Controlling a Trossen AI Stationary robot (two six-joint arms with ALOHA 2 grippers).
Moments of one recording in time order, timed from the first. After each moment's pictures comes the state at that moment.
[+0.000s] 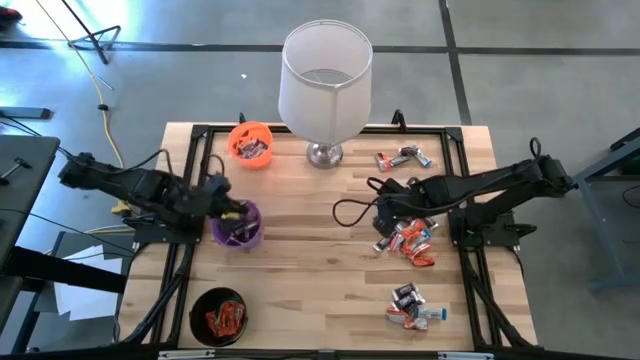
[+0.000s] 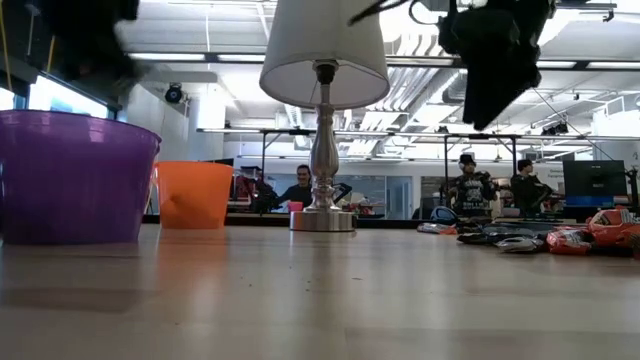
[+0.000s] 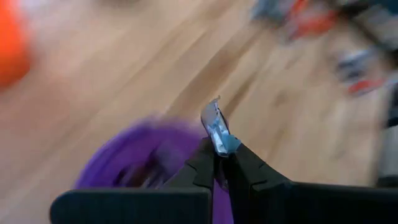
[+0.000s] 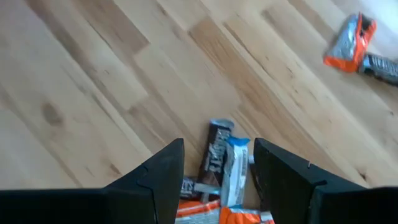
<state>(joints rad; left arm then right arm) -0.30 0.69 0.74 -0.88 -0.38 -0.89 0.15 1.33 1.07 -0.98 0.32 0.81</state>
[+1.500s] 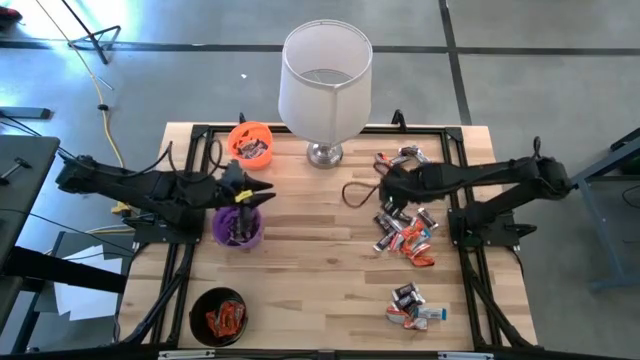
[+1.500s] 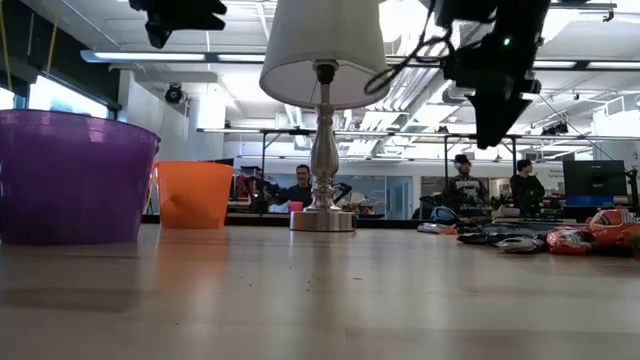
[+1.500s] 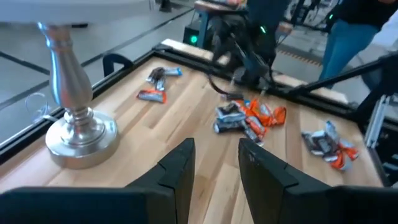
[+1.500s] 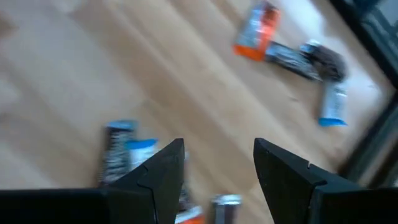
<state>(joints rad) -0.19 0.84 0.73 -0.24 -0.45 -0.33 -0.07 1.34 1.04 -1.12 0.41 0.66</state>
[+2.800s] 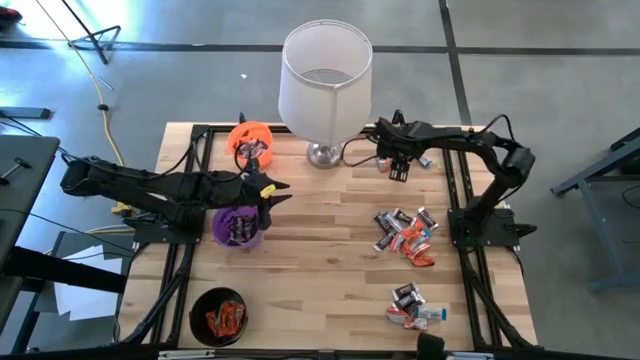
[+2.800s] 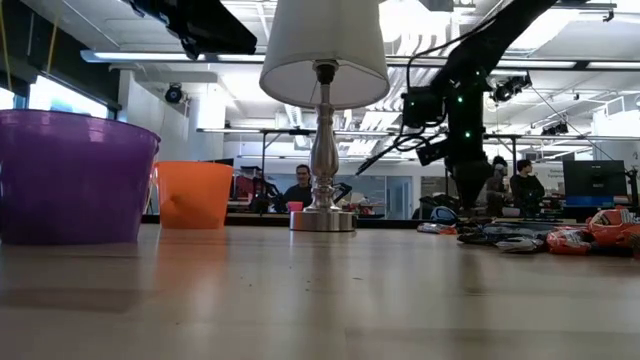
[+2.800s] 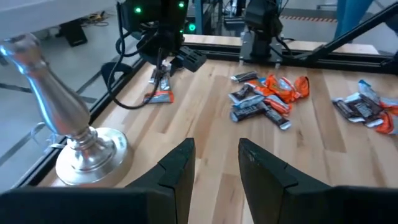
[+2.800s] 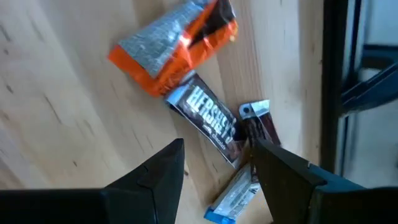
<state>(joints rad) -0.08 1.01 0.73 -0.11 -0.35 -0.07 -0.67 1.66 1.04 -0.80 0.30 -0.43</state>
